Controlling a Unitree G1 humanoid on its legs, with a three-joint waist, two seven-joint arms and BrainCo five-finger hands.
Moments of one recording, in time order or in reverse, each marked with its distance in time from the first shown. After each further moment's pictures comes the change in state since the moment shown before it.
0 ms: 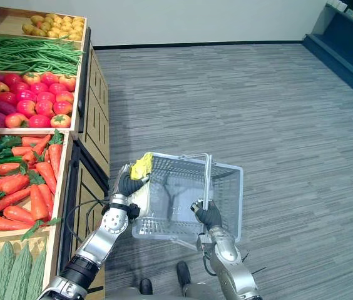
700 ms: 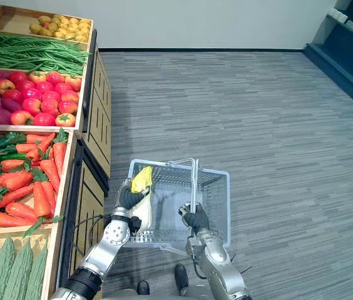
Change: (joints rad) left arm -0.015 -0.023 -0.041 0.187 -0.007 0.001 -0.036; right arm -0.022 0.004 0.094 0.026 0.146 0.008 0.036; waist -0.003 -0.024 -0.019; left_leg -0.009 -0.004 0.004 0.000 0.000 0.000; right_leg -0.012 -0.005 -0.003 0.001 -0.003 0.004
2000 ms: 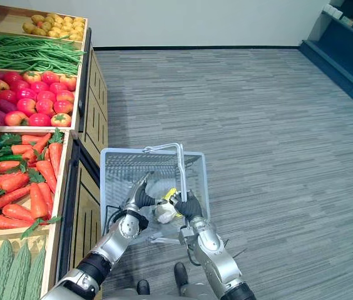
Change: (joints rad) left arm -0.003 -0.019 -0.023 -0.082 0.064 0.019 -0.005; right arm -0.069 0.018 -0.092 -0.043 -0.204 0.000 -0.012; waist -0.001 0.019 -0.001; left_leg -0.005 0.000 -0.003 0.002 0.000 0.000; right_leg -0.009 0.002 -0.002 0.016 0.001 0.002
